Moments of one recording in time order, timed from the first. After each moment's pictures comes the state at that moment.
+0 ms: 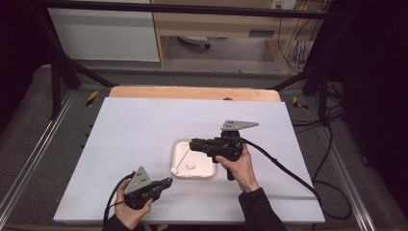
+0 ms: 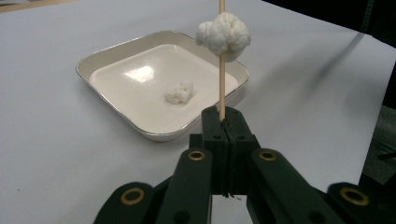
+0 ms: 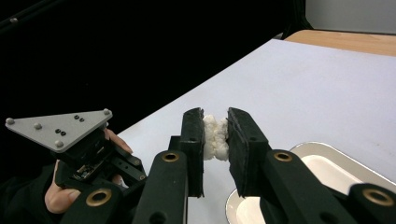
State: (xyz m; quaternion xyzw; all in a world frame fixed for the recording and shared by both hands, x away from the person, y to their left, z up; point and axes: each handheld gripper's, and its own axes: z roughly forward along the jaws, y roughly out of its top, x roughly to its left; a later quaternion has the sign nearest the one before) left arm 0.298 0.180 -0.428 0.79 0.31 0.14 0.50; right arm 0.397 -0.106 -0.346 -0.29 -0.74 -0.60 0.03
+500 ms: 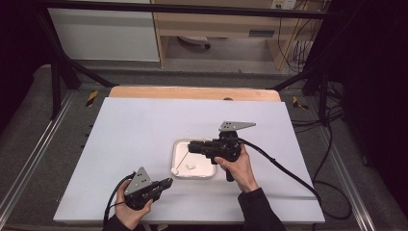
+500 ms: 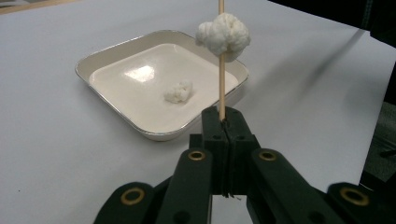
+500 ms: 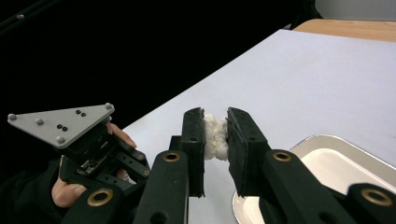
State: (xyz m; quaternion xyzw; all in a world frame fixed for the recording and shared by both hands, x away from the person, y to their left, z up) left arm 0.297 0.179 -0.428 0.80 0.31 0.15 0.50; right arm 0.398 -0.103 -0.351 -0.29 -0.75 -0.60 0.05
